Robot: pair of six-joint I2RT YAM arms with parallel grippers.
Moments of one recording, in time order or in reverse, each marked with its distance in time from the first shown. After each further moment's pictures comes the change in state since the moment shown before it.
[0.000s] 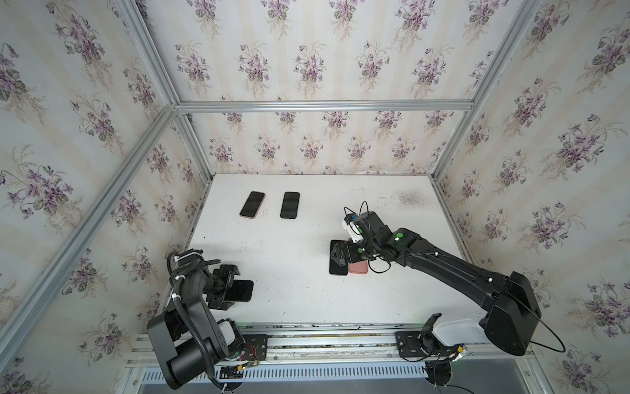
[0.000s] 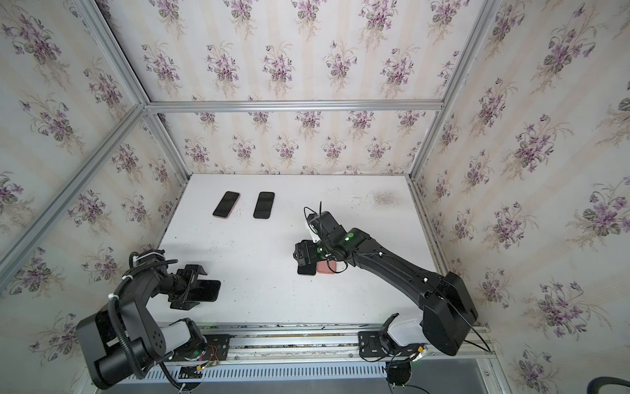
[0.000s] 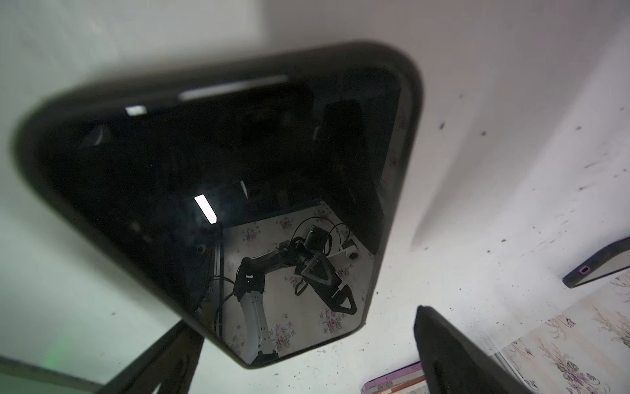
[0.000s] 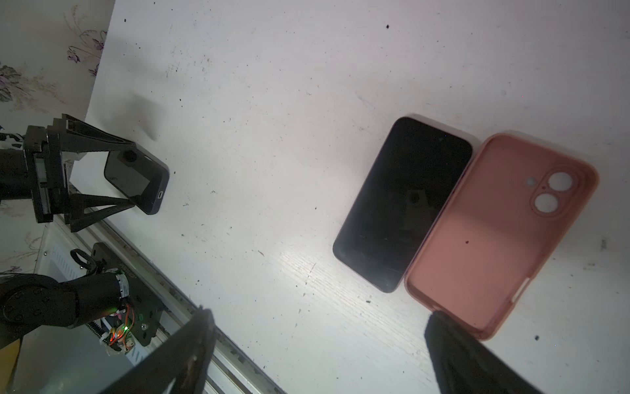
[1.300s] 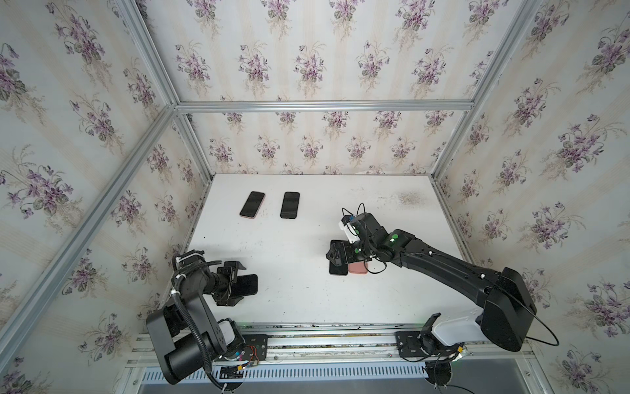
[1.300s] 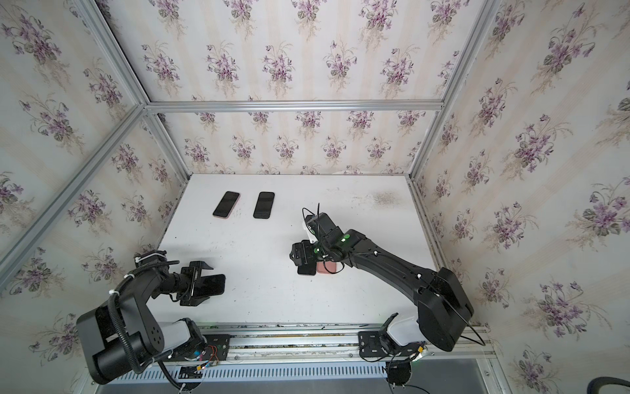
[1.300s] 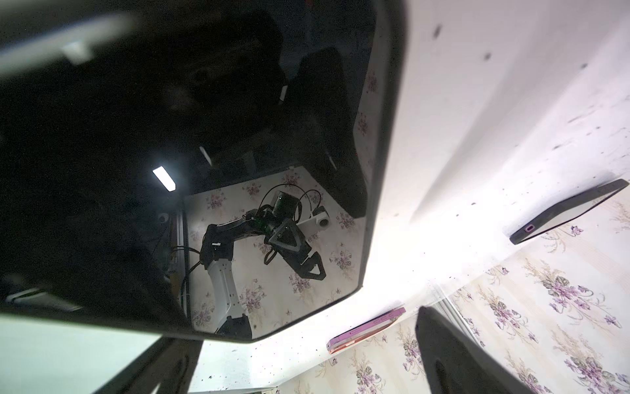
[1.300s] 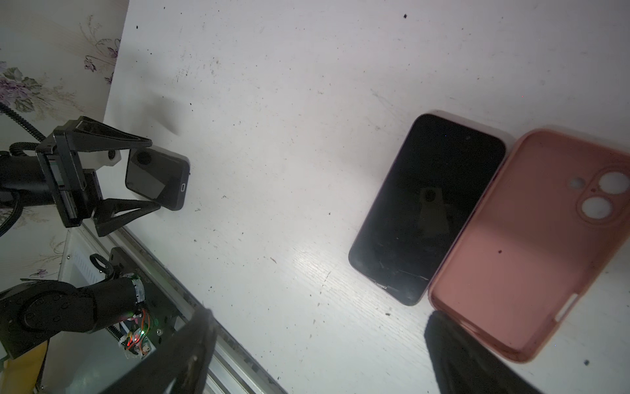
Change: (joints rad) left arm -0.002 0.004 -0.034 0.068 0.172 -0.063; right arm 0.004 0.027 -0.021 0.066 -0.031 0.044
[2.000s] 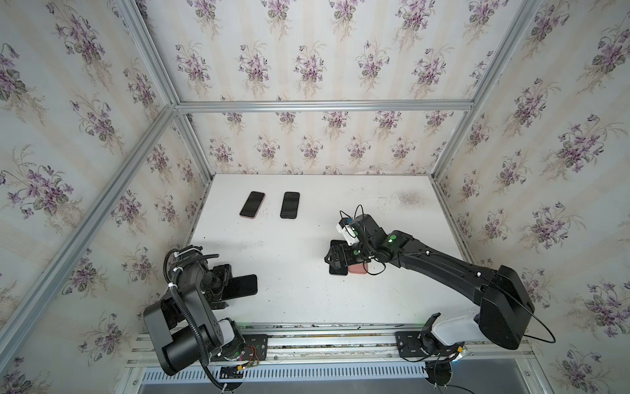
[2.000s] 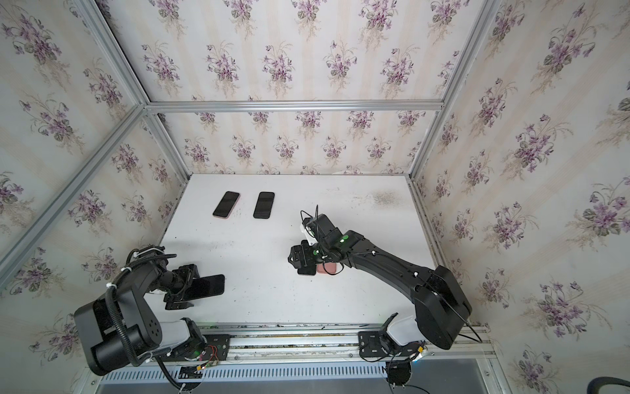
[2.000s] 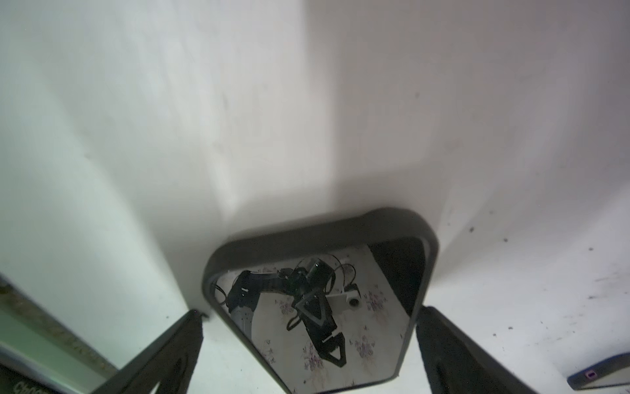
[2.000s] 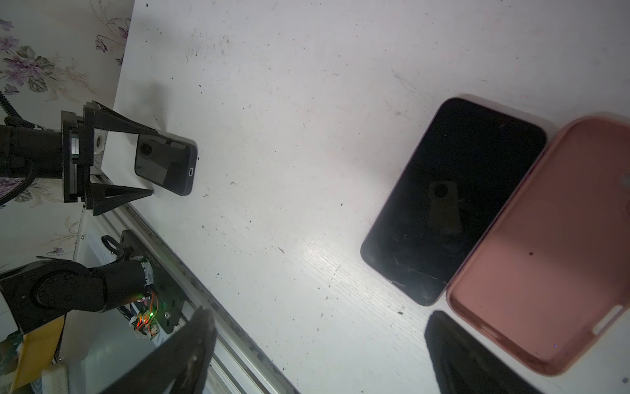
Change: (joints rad) left arm 0.001 0.048 0.102 -0.094 -0.351 -0.100; right arm 0.000 0.019 -0.018 0.024 -0.069 -0.019
